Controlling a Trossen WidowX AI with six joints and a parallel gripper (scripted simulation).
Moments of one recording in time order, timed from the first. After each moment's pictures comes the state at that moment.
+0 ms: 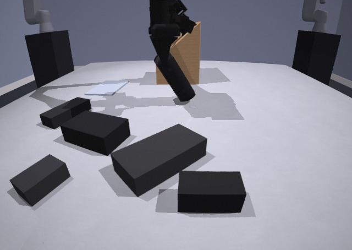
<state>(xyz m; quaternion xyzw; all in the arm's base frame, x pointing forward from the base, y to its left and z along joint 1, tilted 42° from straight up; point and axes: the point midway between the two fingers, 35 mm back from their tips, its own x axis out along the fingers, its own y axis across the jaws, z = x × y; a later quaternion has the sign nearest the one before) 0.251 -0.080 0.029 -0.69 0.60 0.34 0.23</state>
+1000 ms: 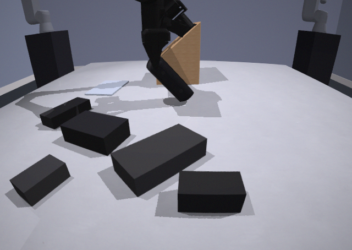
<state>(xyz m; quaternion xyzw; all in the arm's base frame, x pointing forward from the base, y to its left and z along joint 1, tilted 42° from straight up) 0.255 -0.103 0.037 -0.69 0.60 0.34 0.23</state>
